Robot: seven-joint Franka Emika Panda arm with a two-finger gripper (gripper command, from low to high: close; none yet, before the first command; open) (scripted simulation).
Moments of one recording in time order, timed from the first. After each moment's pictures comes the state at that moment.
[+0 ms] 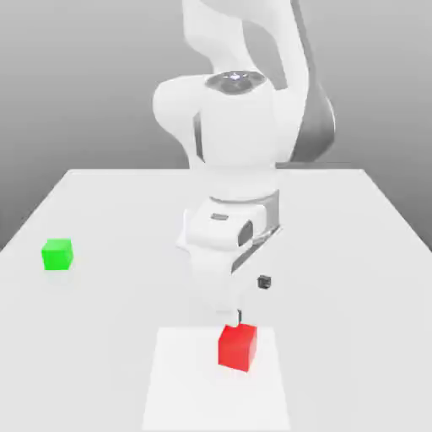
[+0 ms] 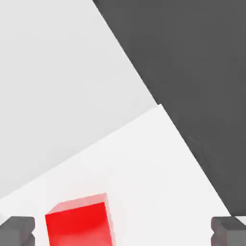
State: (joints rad) arm 0.39 -0.05 -0.30 -2.79 0.04 2.77 -0.32
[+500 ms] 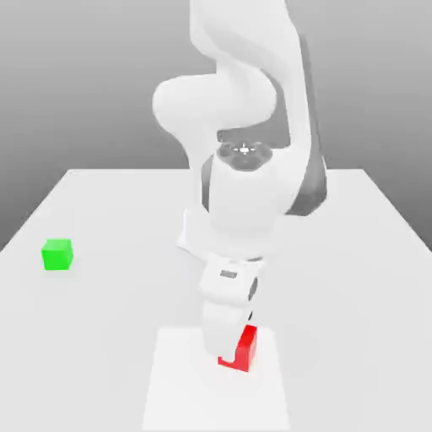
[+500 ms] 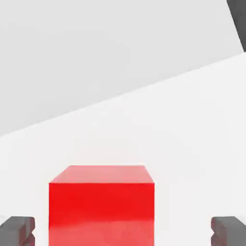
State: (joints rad) arm 0.34 0.18 -0.20 -2.78 0.19 2.96 -0.50
